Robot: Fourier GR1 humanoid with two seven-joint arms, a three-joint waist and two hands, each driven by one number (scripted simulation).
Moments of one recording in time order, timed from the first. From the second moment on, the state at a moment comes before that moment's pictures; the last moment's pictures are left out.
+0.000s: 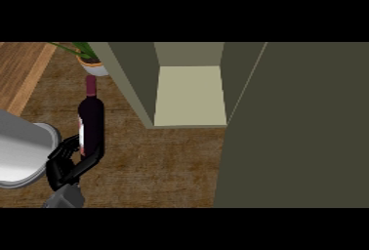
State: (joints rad) left arm -0.34 0.16 0.46 -0.43 0.33 0.14 -0.90; right arm 0.11 -0.09 -0.02 -2.39 -0.32 0.26 0.36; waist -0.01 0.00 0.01
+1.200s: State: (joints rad) left arm 0.04 0.05 0.06 -1.18 0.23 -0.18 -0.57; right arm 0.15 -0.09 0.01 -2.39 -0.32 0.26 0.36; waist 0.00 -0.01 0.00
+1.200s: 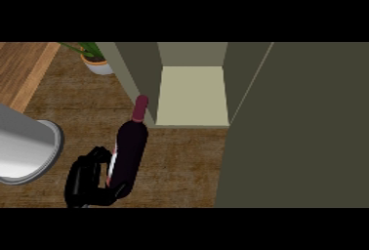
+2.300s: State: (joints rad) left arm -0.04 0.00 -0.31 -1.63 0.20 0.29 -0.18; right arm 0.16 -0.10 -0.08 -2.38 -0.32 0.29 0.32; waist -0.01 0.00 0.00
